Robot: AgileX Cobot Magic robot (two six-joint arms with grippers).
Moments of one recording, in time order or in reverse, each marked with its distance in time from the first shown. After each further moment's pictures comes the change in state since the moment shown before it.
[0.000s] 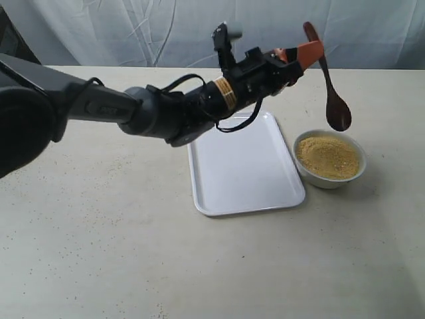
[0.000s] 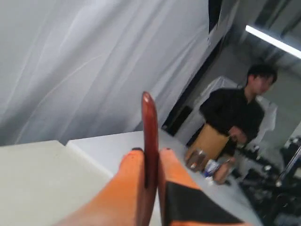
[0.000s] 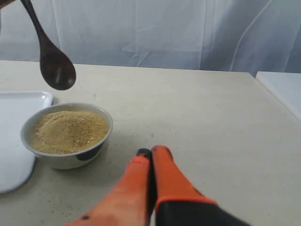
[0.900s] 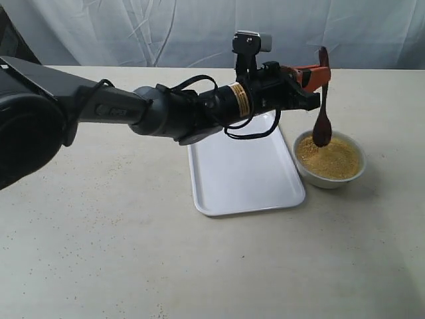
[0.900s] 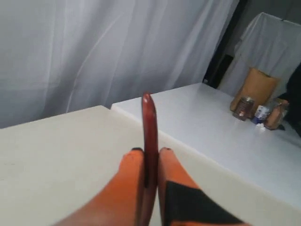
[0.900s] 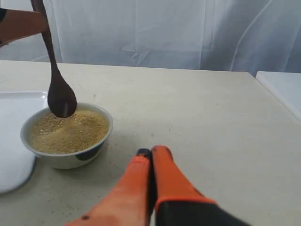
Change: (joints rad) left arm -0.025 0.031 -0.051 0.067 0.209 0.166; right arm 0.000 0.000 0.000 0.000 0.000 0.000
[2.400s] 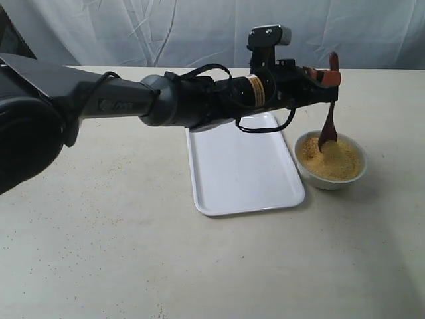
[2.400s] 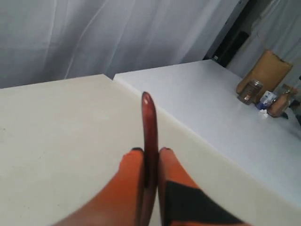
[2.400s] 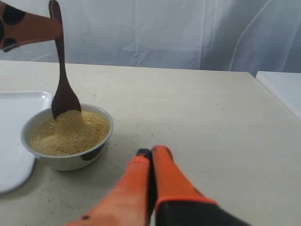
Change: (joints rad) left arm -0.033 -0.017 -0.089 0.131 0.219 -0.237; right arm 0.000 0.000 0.000 0.000 0.000 0.000
